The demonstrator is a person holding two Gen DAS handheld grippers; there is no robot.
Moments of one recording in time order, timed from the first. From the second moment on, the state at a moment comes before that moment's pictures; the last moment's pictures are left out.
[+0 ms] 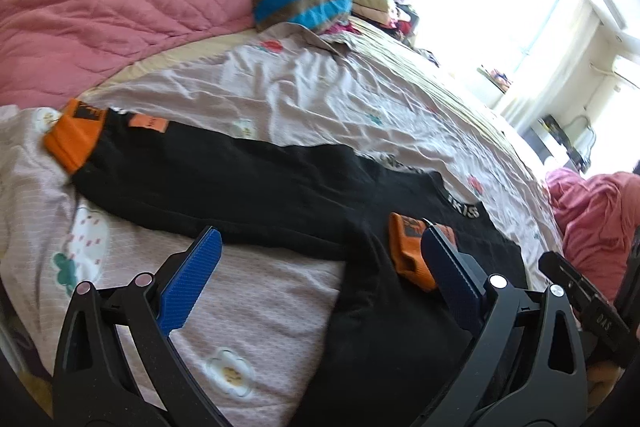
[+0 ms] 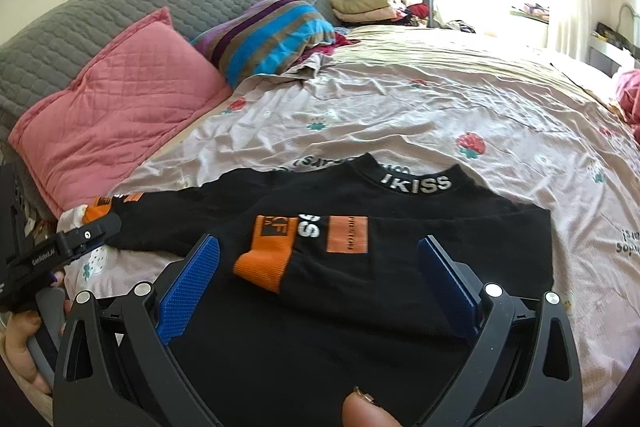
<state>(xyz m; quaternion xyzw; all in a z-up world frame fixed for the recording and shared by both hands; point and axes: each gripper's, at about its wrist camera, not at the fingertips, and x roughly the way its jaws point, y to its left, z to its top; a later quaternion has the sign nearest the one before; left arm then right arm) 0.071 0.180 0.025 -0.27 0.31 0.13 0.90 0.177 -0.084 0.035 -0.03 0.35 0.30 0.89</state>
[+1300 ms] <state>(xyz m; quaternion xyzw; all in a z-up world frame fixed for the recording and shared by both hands) 0.020 0.309 -0.024 -0.44 0.29 0.24 0.82 0.157 0.051 -0.002 -0.12 0.38 0.42 0.82</state>
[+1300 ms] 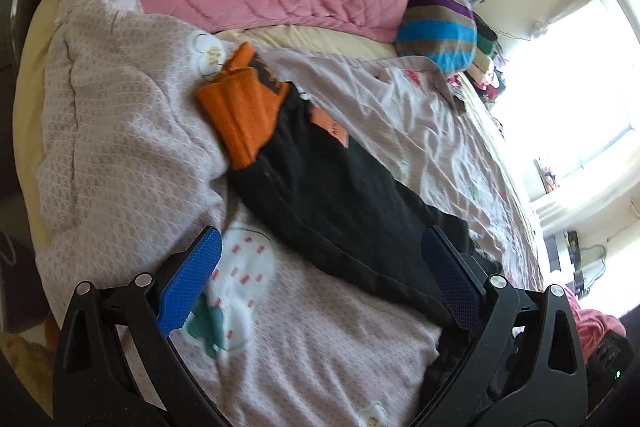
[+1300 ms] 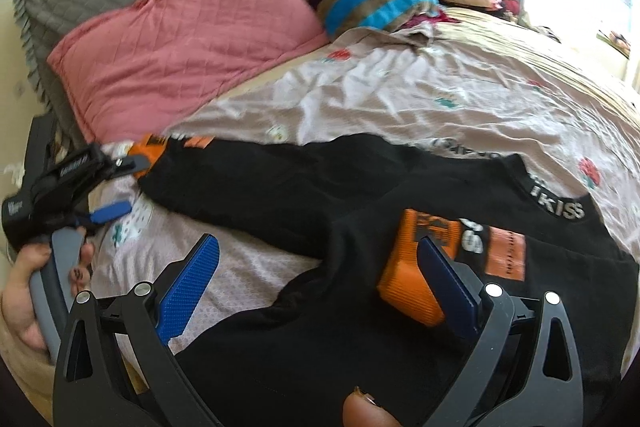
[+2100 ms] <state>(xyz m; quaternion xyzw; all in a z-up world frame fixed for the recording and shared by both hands) 0.038 0.359 -0.034 -0.37 0.28 0.30 0.83 0.164 0.052 -0.015 -0.07 0.40 0.42 0.81</state>
